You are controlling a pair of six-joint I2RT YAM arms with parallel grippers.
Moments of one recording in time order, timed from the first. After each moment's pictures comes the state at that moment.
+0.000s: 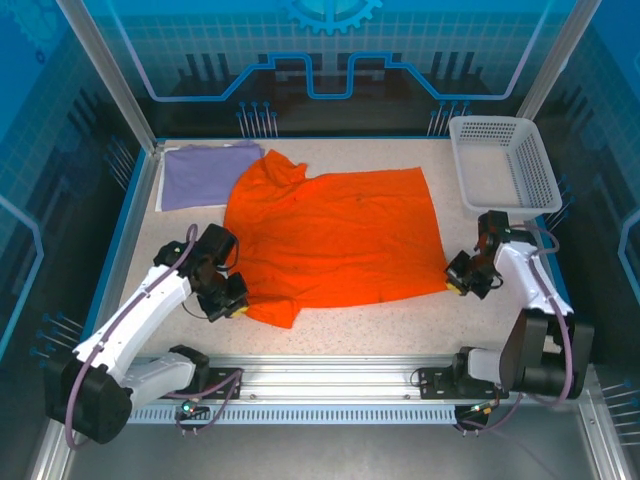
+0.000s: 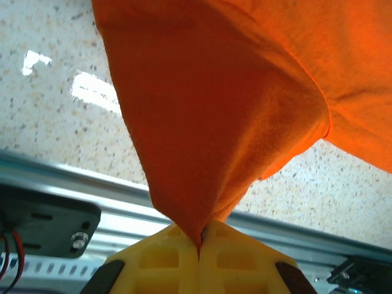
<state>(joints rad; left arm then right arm) -0.33 1.07 0.88 -1.26 0.27 -0.94 -0.18 1.26 0.84 -1.09 -0.22 0.60</state>
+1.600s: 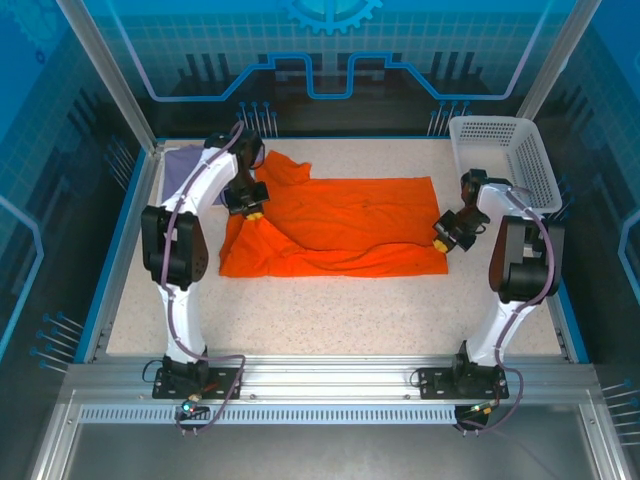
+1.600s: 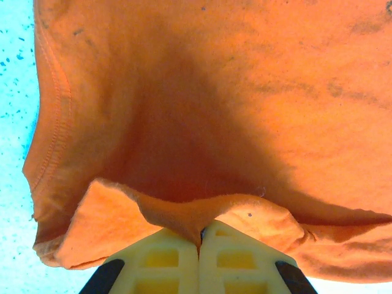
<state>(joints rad) -0.17 2.09 1.91 -1.34 0.10 -0.53 -0.12 1.89 1.33 -1.02 -0.26 0.69</state>
